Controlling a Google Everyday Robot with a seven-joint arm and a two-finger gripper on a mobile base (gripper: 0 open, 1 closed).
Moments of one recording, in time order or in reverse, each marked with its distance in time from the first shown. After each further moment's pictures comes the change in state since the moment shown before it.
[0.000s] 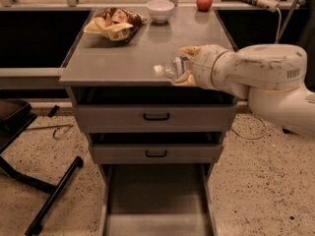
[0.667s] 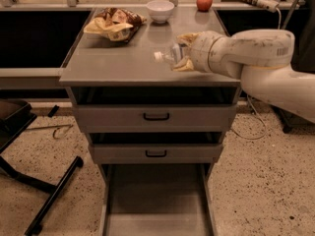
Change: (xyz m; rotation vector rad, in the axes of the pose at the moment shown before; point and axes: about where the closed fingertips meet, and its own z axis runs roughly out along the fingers) arm 0.021 -0.033 0.038 0.025 -0.021 -0.032
